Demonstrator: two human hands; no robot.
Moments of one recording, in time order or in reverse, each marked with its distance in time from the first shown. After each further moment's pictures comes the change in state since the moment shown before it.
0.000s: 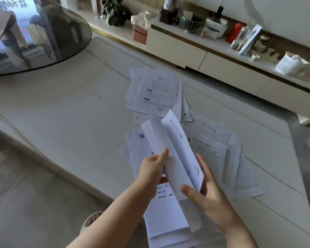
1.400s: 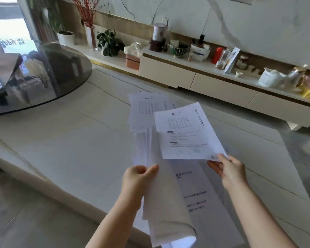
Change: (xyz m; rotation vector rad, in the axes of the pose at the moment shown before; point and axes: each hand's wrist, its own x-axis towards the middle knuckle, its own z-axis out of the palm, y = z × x) left_hand 0.006 0.027 -0.064 0.227 0.084 0.288; right_hand 0.092 -0.030 -0.042 0.548 0.739 0.039
